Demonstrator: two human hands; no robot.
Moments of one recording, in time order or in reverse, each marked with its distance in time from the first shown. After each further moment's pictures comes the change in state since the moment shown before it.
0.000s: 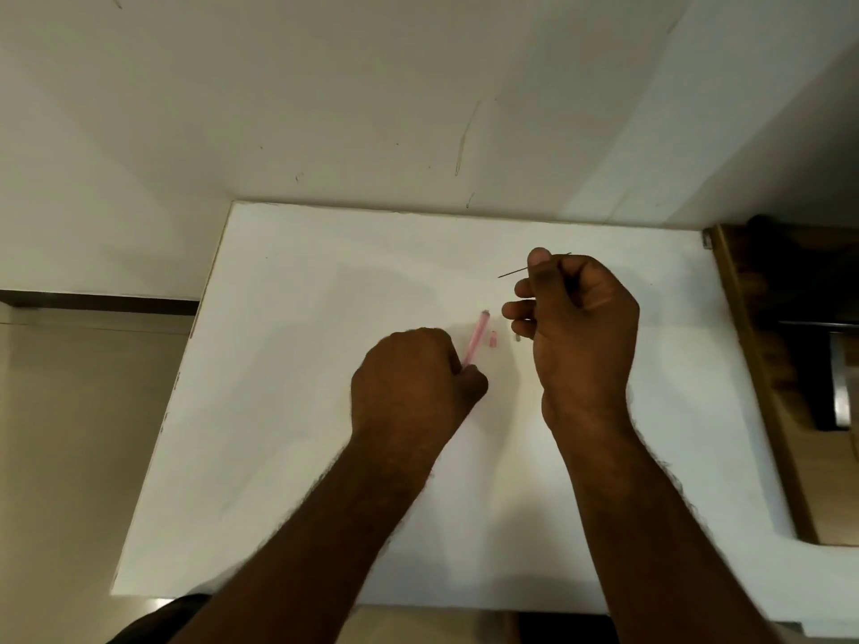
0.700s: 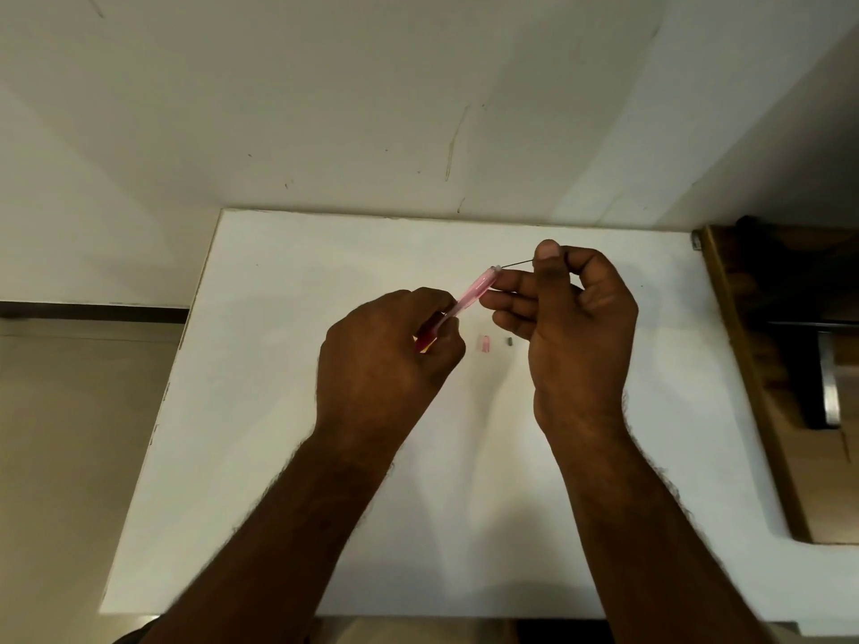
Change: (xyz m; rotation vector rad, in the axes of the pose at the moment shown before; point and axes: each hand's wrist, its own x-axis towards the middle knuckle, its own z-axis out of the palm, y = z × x) left_hand 0.003 -0.005 -0.030 -0.304 0.324 0.282; right_hand -0.004 -0.014 0.002 0.238 -0.064 0.003
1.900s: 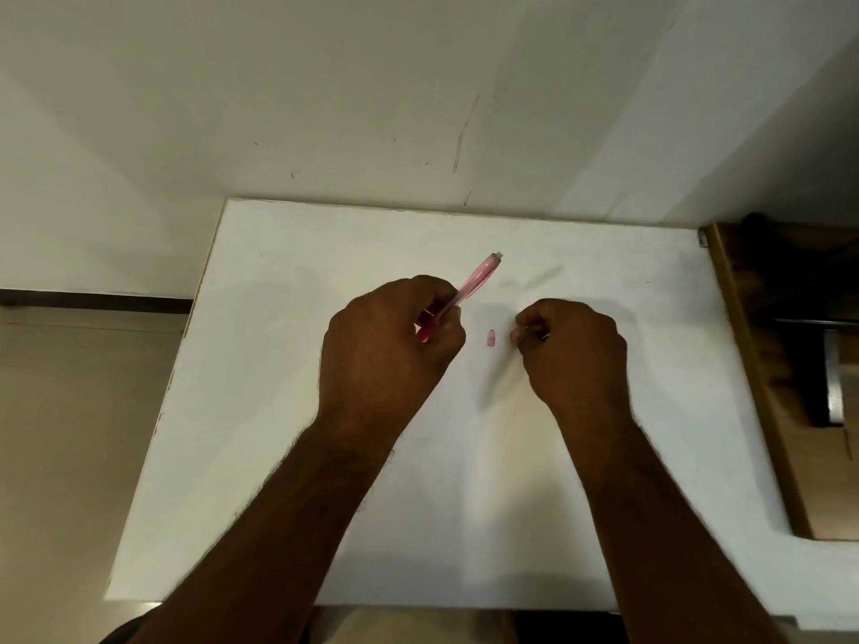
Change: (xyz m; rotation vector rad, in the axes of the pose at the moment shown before) left_hand 0.002 -0.004 -0.003 -0.093 -0.012 -0.069; right_hand 0.017 0.039 -0.035 -1.165 -0.189 -0.116
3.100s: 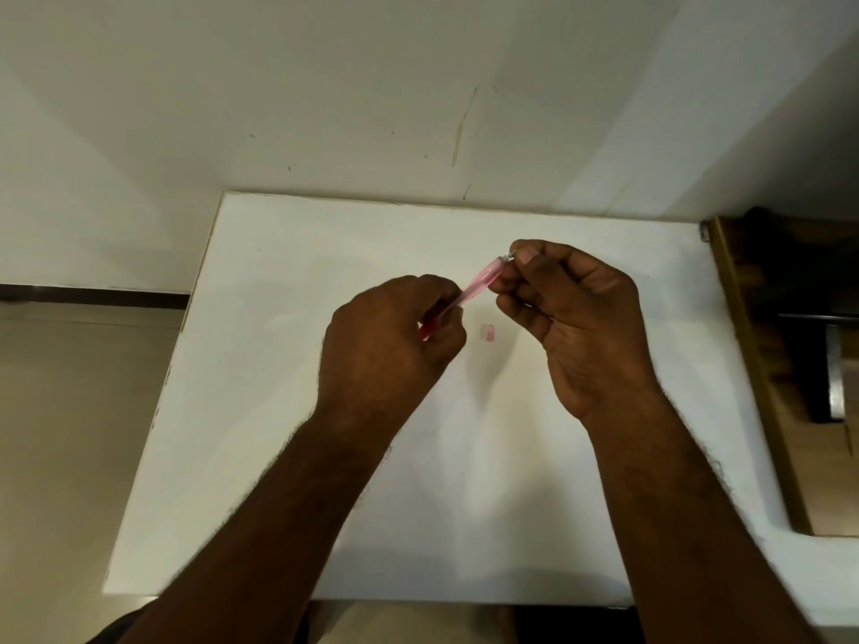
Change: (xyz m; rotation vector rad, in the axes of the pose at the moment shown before) left_hand 0.000 -0.003 0.001 0.035 -0.030 0.095; right_hand 0.000 -0.030 -0.028 1.256 -0.127 0.112
